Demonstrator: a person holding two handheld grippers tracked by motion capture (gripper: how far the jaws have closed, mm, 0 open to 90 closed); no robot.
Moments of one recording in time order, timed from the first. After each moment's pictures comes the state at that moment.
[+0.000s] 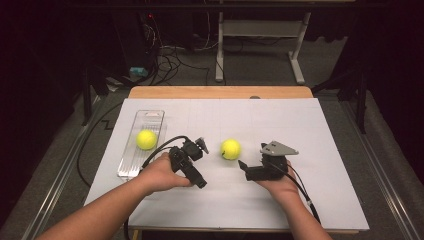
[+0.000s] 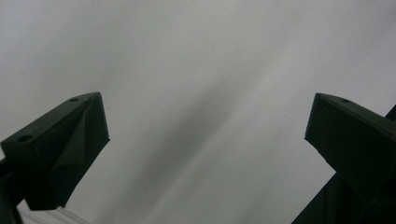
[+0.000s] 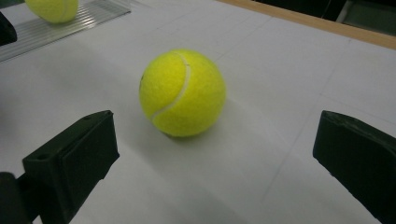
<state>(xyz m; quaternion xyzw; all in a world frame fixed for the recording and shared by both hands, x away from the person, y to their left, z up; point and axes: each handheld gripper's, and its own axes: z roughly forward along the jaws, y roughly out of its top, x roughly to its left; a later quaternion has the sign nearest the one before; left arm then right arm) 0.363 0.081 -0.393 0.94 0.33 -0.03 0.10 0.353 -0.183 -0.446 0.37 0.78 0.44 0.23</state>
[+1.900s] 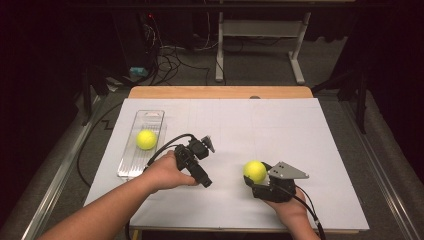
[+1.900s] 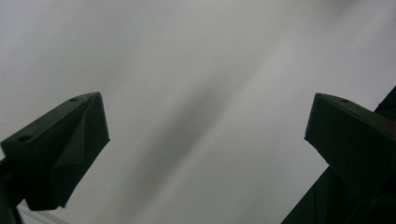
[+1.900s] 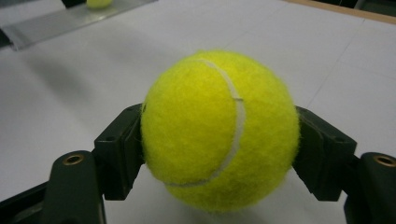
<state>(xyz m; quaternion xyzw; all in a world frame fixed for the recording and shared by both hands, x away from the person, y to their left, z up) 0.363 0.066 -0.382 0.94 0.32 -0.03 0.10 0.295 -0.200 -0.458 0.36 0.78 0.46 0.22</state>
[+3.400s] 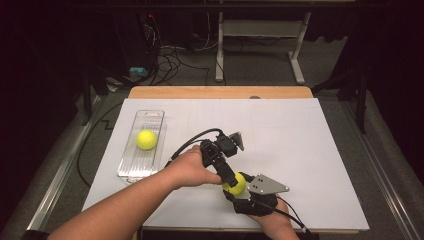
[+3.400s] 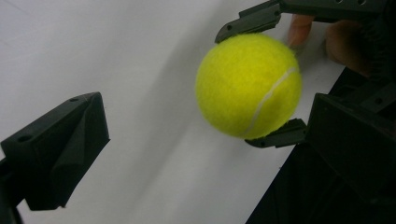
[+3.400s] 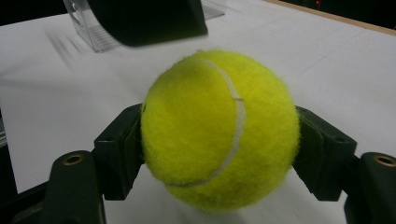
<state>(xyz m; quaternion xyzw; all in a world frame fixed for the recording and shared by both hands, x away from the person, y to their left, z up) 0.350 -0.002 -0.348 0.96 0.26 -0.04 0.12 0.268 -0.151 -0.460 0.29 0.80 0.49 0.20</state>
